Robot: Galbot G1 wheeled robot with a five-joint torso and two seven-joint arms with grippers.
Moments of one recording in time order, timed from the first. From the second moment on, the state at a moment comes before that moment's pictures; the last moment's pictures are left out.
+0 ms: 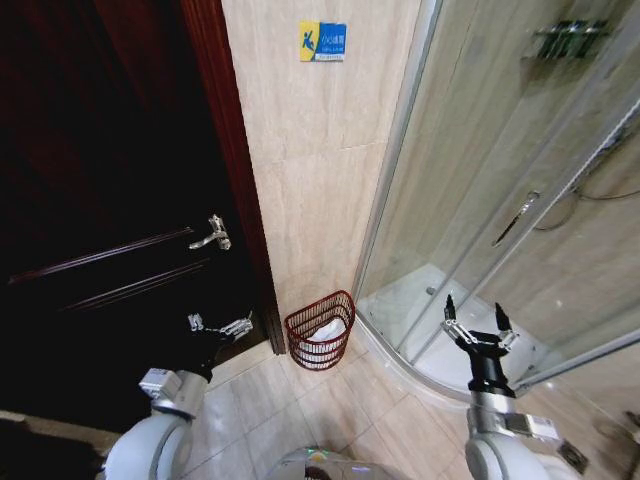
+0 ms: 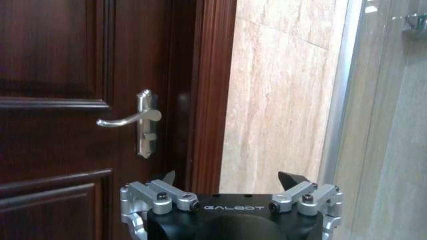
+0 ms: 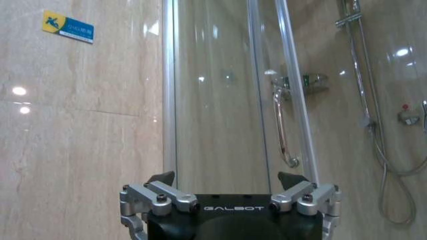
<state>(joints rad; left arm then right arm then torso) 1.78 -1.45 -0.69 -2.42 -0.27 0.16 0.12 -1.72 1.44 0.73 2.20 0.29 0.37 0.04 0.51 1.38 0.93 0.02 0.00</state>
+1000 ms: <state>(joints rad) 1.78 -1.46 -0.68 -2.42 -0.27 0.16 0.12 -1.67 1.33 0.87 2.51 0.36 0.19 0.15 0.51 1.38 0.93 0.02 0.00</state>
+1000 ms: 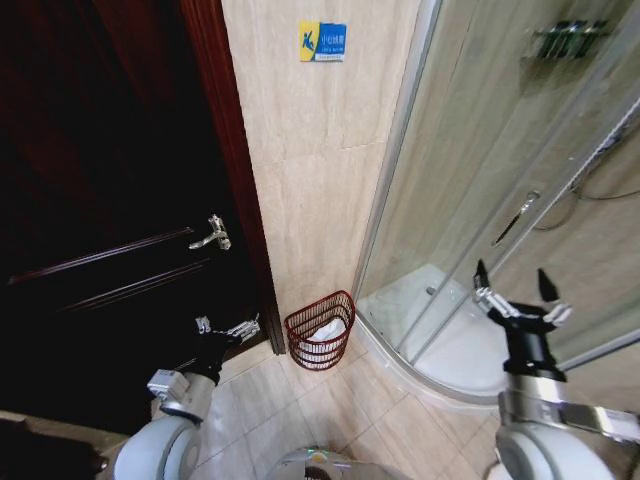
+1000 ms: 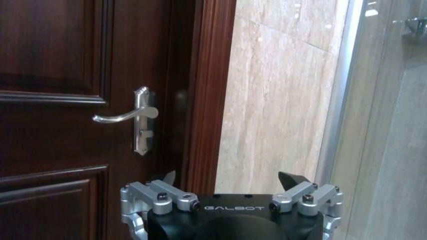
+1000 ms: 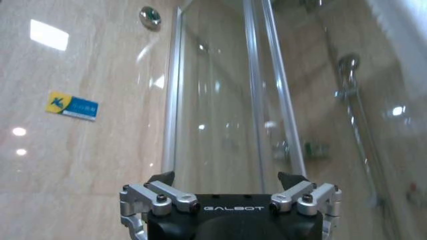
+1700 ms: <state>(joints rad) 1.78 -1.46 -0.68 -2.42 -0.27 0.16 0.12 -1.67 1.14 1.36 2.50 0.64 0.20 0.12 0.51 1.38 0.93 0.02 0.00</state>
